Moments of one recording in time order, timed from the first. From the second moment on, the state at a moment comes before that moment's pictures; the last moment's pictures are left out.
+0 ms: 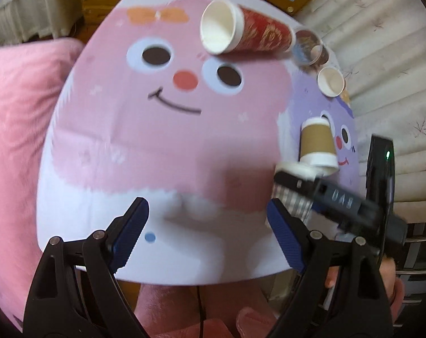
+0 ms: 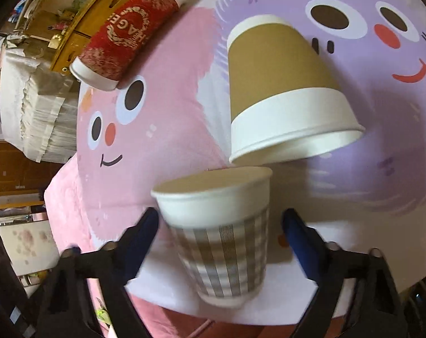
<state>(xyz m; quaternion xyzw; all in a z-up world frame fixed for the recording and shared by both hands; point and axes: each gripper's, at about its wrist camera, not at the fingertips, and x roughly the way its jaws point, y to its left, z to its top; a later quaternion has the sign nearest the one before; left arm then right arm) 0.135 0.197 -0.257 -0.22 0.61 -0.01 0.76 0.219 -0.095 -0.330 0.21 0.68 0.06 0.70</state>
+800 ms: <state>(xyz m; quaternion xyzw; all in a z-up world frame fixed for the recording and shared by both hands) 0.141 0.194 -0.245 -0.24 0.59 -0.05 0.76 0.140 -0.081 -0.246 0.08 0.39 0.16 0.91</state>
